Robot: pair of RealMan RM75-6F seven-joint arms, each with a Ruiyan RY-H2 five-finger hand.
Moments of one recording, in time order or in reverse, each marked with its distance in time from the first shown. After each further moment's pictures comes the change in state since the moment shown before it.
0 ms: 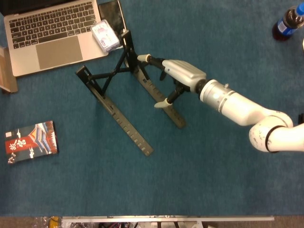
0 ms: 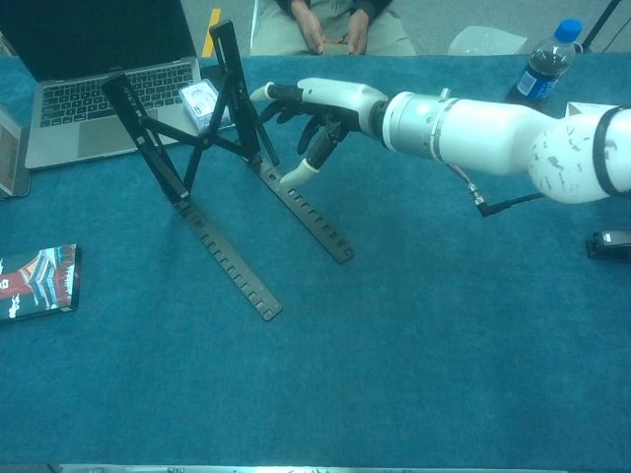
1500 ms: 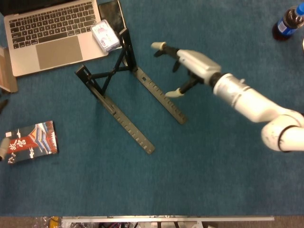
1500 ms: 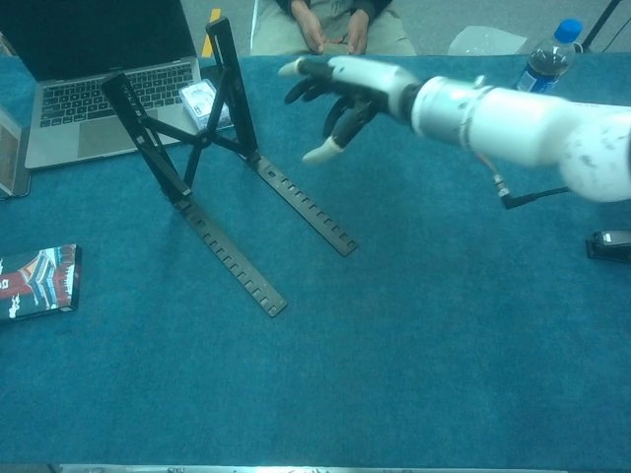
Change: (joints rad) left arm -0.075 0.037 0.029 -0.016 0.135 -0.069 -0.070; right arm -0.060 0.068 -0.006 -0.016 -0.040 0.078 0.049
